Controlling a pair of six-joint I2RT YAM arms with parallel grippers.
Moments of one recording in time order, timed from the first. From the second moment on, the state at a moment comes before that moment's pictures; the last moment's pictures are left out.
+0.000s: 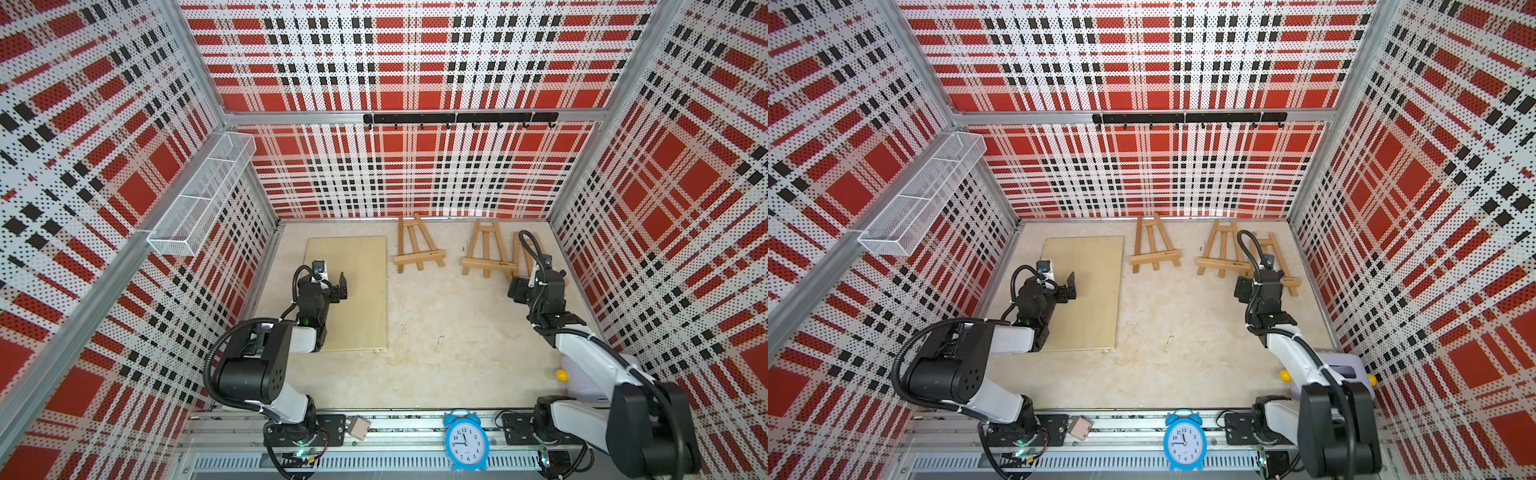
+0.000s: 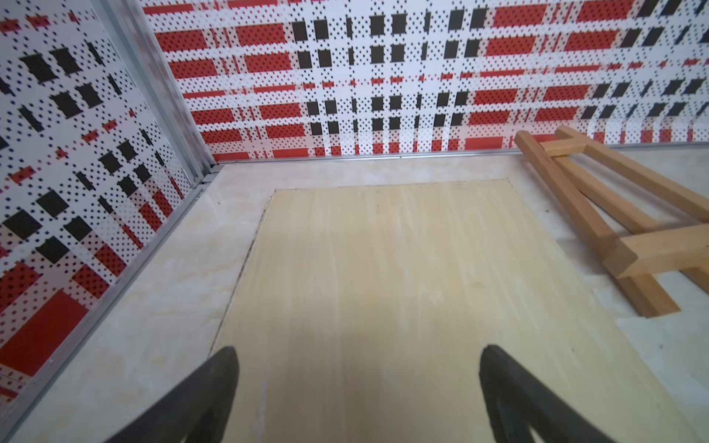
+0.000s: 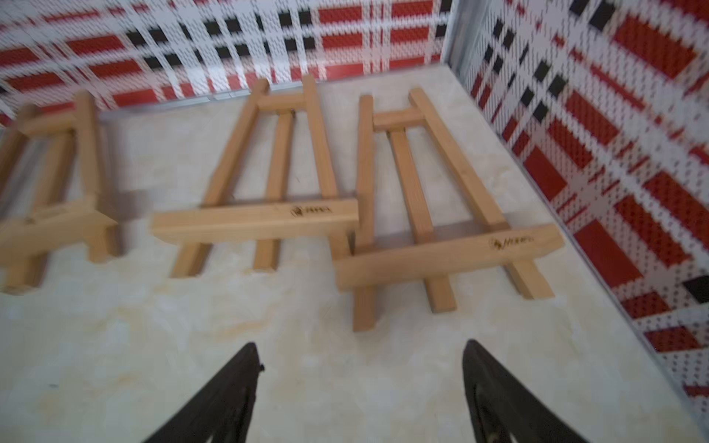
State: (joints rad) left arm -0.08 1.57 0.41 0.92 -0.12 0.05; right arm 0.04 1.23 0.51 0.17 0.22 0.14
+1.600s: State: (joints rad) left arm -0.09 1.57 0.41 0.91 -0.14 0.06; right arm 0.01 1.60 0.42 0.89 0.07 -0.01
